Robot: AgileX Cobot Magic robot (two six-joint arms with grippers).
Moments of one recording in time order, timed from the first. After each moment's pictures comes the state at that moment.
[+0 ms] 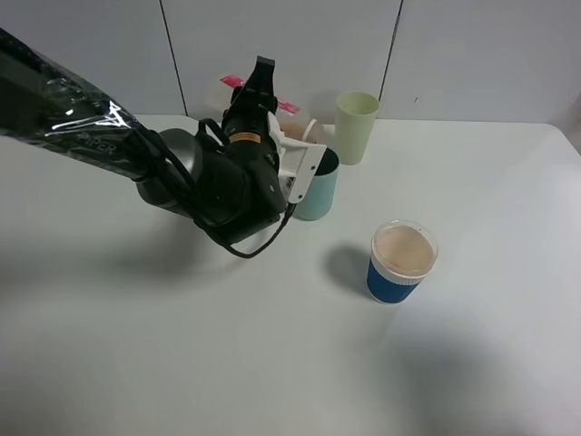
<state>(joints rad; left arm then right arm) -0.86 2.14 -1.13 -1.11 -1.21 2.46 0.07 0.00 -0.50 -0.06 1.07 0.01</state>
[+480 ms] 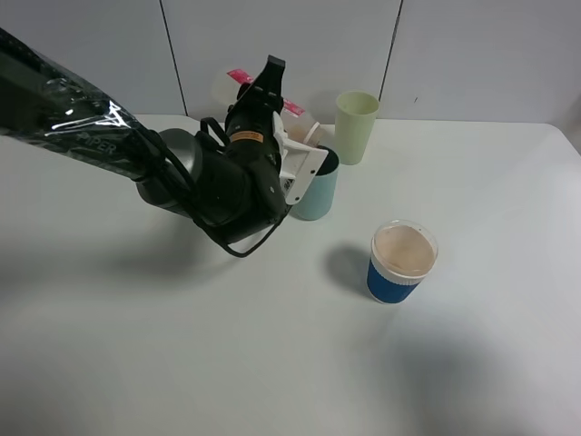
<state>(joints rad) -0.86 2.14 -1.13 -1.06 -1.21 2.54 0.07 0.00 -0.50 -0.06 1.07 0.01</state>
